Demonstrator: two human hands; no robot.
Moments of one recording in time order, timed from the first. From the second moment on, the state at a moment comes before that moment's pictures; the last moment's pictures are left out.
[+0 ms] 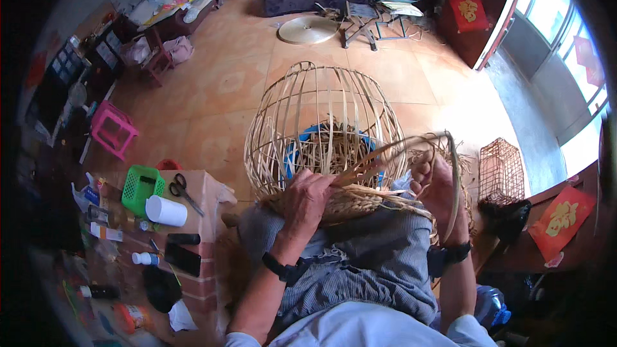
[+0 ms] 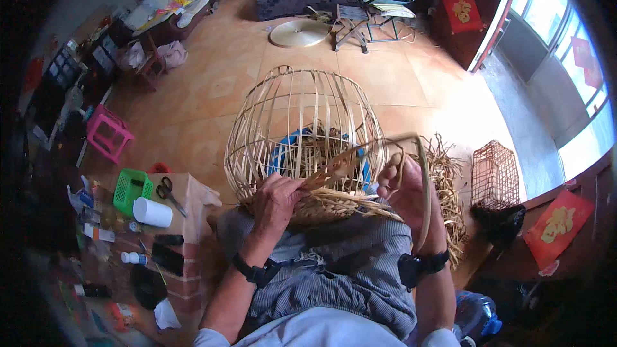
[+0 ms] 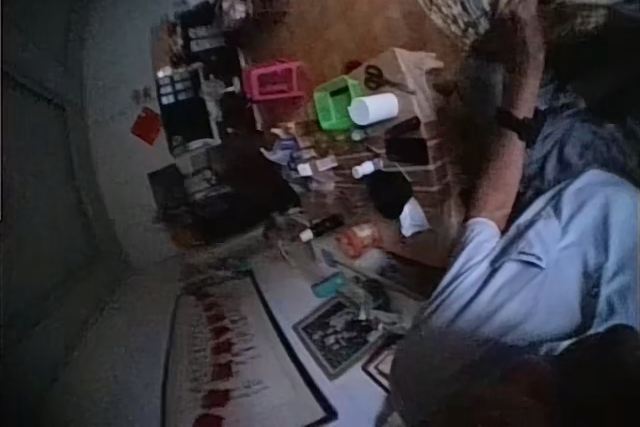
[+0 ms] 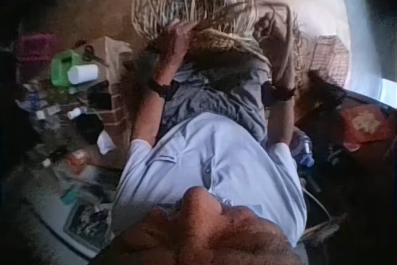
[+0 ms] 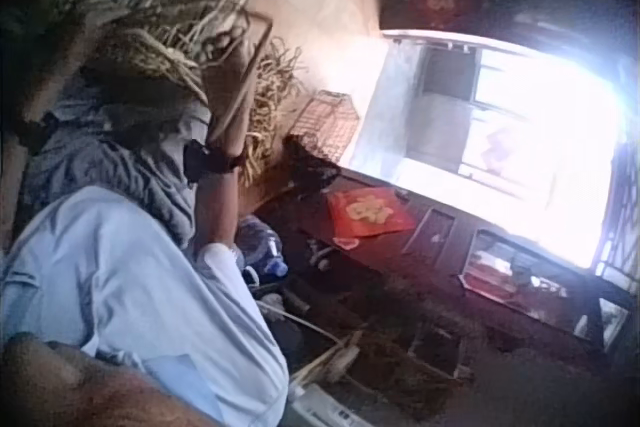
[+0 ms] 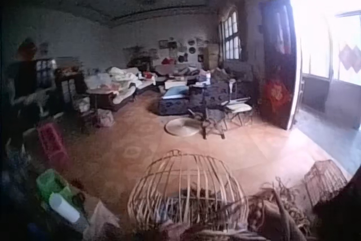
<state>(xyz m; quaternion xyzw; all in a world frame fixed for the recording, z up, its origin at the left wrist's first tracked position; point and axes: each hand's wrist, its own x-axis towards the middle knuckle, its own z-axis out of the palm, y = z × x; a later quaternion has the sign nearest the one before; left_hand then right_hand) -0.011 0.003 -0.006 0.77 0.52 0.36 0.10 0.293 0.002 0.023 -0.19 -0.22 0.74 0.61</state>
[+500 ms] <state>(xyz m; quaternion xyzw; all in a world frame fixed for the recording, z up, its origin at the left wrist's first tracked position) -0.015 0.014 -0.010 0.76 0.52 0.38 0.12 0.160 0.031 -0.040 -0.43 -0.59 0.48 0.49</state>
